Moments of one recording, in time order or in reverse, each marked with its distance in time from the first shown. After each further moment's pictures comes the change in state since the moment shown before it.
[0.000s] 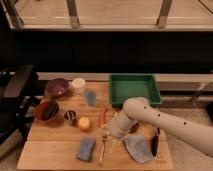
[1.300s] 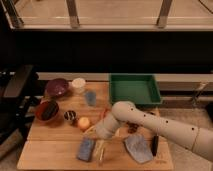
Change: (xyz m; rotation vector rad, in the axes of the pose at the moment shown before) arm -0.031 -0.032 0.060 -0.011 -0.139 -0.050
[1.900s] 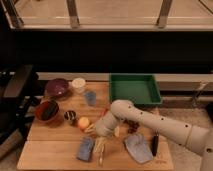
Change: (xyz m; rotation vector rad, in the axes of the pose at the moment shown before) arm 0.019 -0.018 0.010 -0.011 -0.002 0.033
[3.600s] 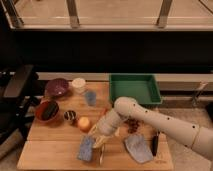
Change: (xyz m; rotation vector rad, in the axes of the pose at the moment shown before) arm -0.021 0.005 -0.041 0.022 -0.008 -0.020
